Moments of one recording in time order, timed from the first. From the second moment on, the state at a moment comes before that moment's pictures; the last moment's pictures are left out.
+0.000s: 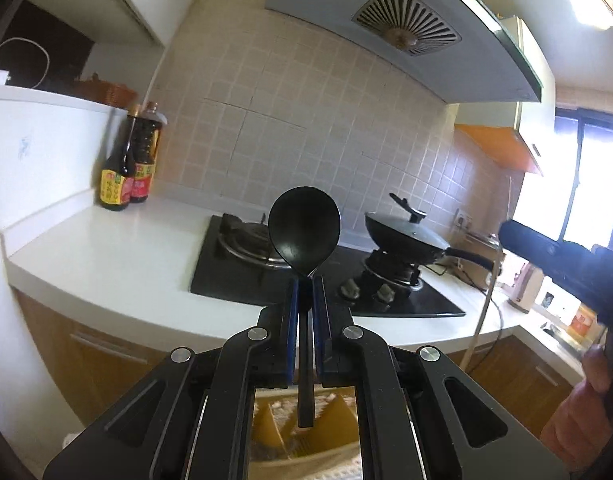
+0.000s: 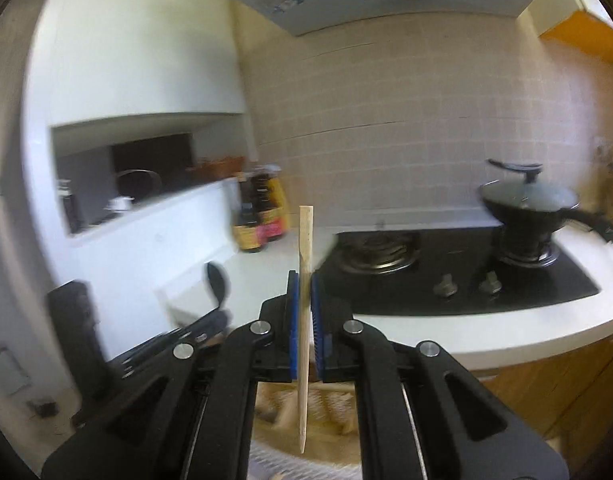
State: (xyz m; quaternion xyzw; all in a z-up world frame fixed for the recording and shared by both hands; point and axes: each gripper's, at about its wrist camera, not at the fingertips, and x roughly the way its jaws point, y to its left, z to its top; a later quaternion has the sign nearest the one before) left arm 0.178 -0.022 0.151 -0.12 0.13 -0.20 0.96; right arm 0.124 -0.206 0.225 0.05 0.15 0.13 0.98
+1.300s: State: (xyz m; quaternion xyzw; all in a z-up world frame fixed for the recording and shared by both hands) left arm 0.140 0.038 0.090 -0.16 0.22 -0.24 0.93; right arm 0.080 -0.231 0.141 0.06 0.23 0.14 0.96
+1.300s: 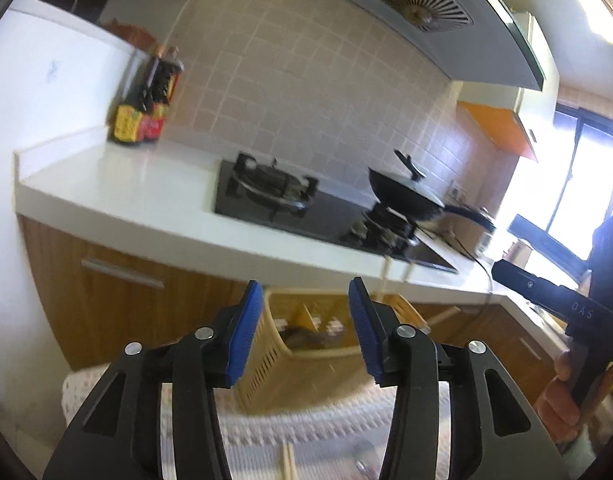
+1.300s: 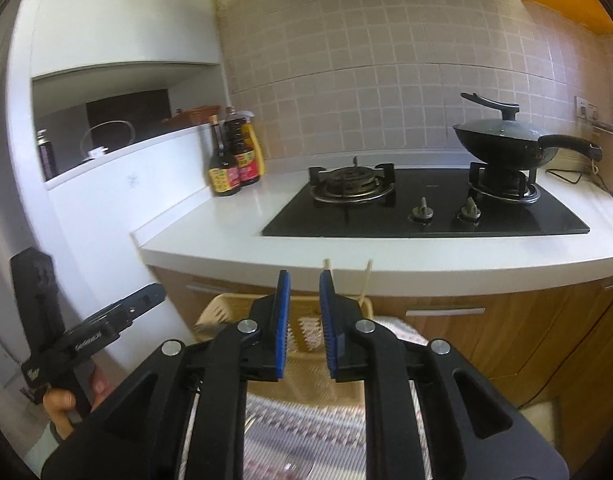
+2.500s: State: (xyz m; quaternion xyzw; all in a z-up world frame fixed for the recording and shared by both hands) left arm 0.145 -0.048 -0.063 0.14 0.55 -0.20 0.80; right arm 0.164 -0.192 -0.064 0.05 0.65 0.08 0.75
